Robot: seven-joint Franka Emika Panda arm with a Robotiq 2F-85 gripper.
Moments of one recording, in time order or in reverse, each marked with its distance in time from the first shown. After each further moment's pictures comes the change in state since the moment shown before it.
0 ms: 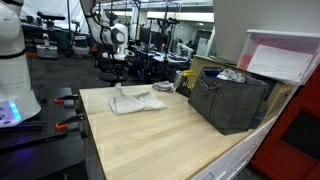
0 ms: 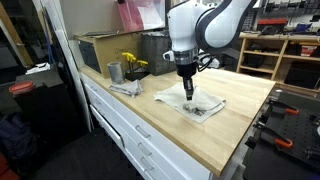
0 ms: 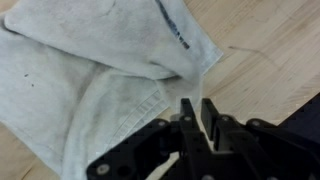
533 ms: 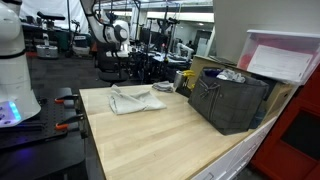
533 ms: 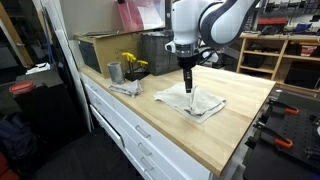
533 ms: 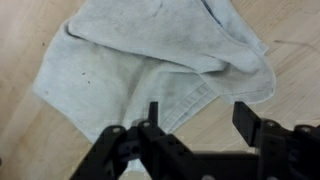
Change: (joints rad) arm 0.000 -0.042 -0.062 -0.001 -0.159 0.023 0.122
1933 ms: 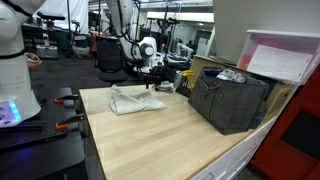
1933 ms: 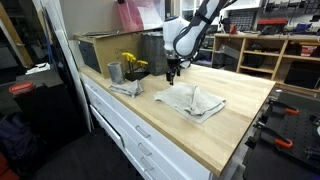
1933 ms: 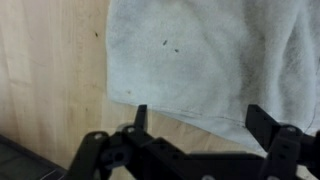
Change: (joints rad) arm -0.056 0.412 -0.176 0.471 0.118 0.061 0.171
